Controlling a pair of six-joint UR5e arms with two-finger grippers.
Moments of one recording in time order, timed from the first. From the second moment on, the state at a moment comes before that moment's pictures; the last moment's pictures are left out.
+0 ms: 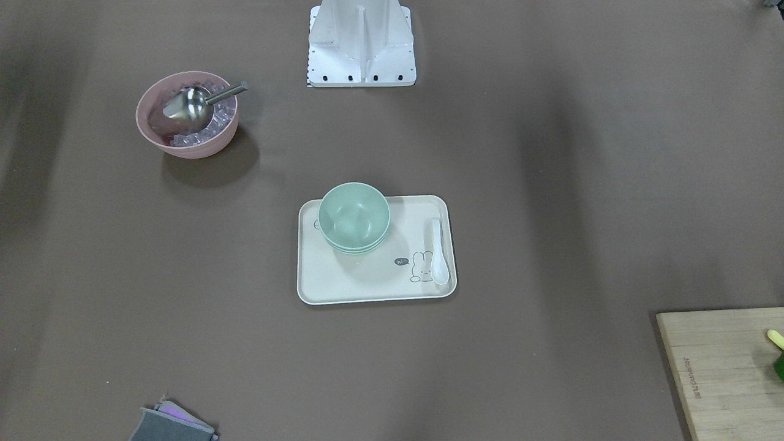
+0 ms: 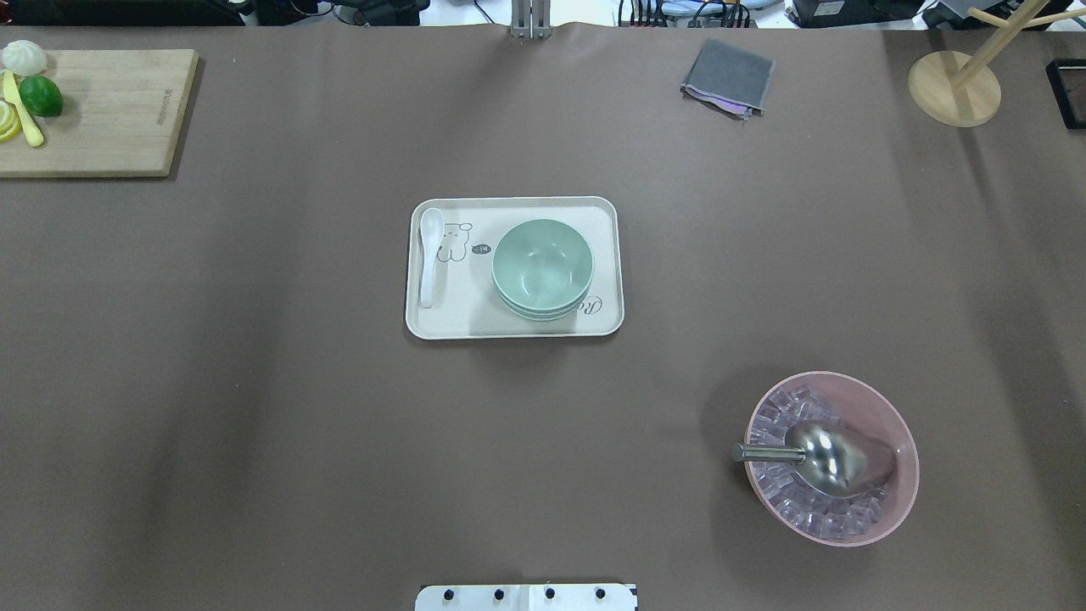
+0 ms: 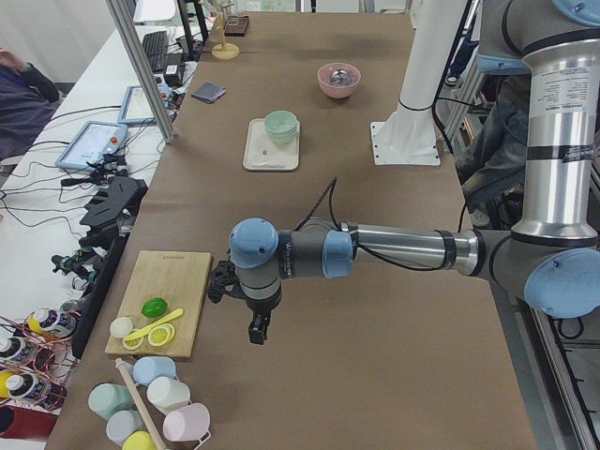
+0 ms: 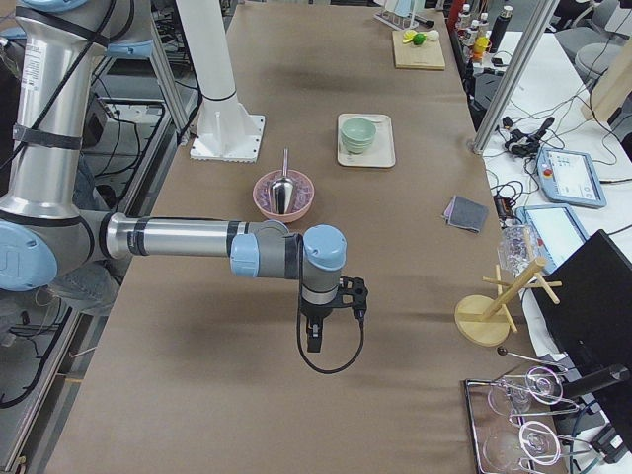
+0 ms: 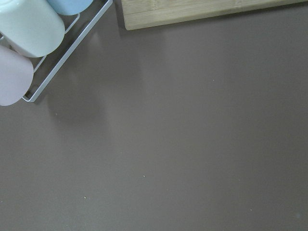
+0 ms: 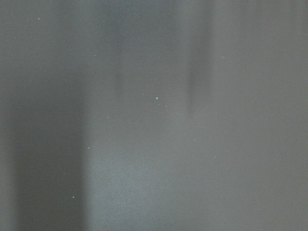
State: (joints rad) left arm -1.63 -1.51 -1.69 -1.48 -2.32 0.21; right arm 1.50 -1.79 1.80 -1.59 2.22 -0.02
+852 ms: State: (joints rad) left arm -1.63 -1.49 -1.69 -1.48 -2.32 0.21; right arm 1.50 -1.80 1.81 -1.60 2.23 -0.02
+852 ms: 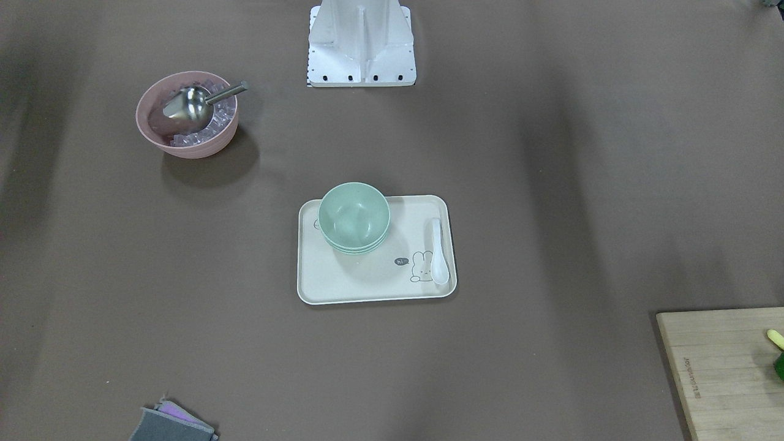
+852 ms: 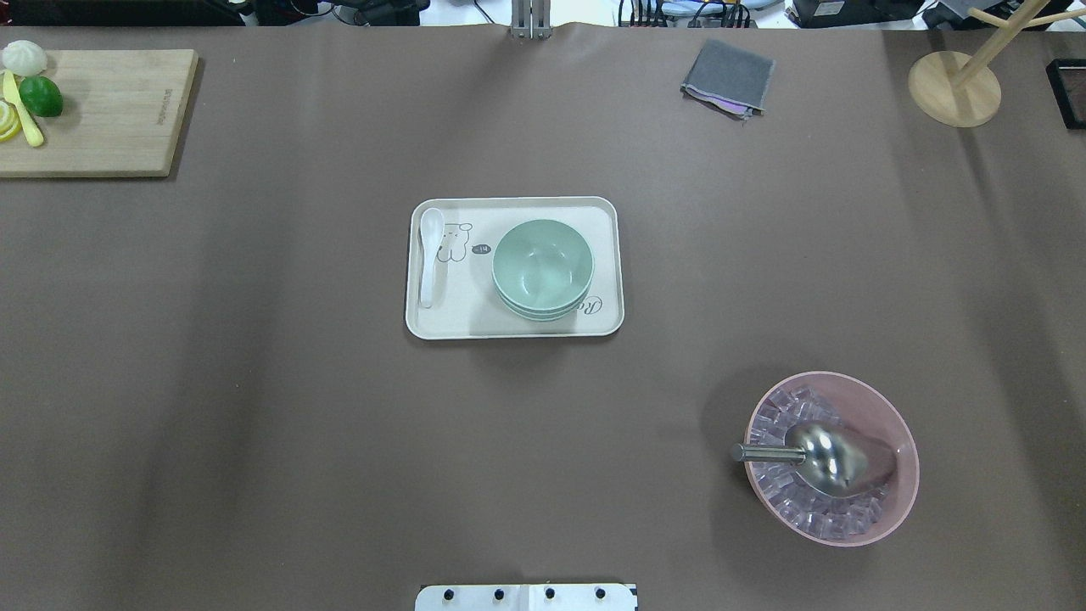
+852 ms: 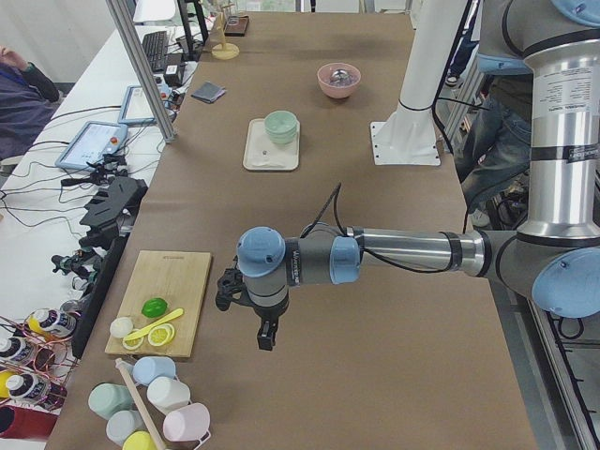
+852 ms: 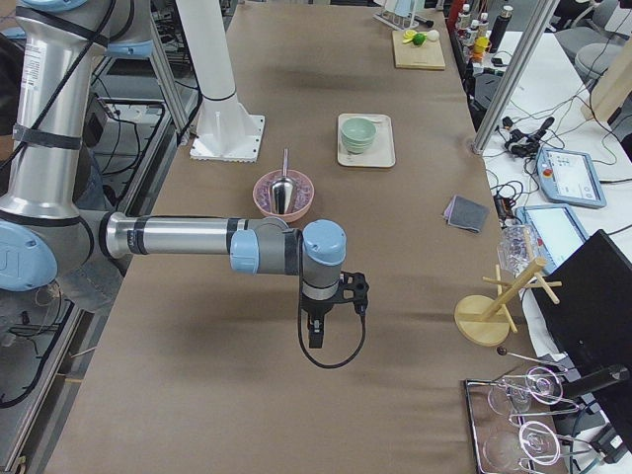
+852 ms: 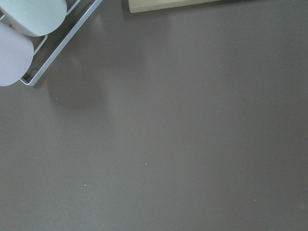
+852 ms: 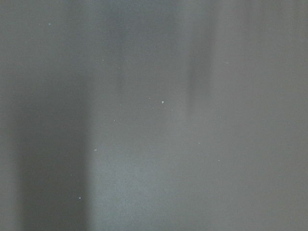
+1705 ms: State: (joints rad) left arm -1.63 -1.44 -1.68 -1.48 -2.29 0.21; right arm 1.49 -1.80 1.81 -1.60 2.32 -0.03
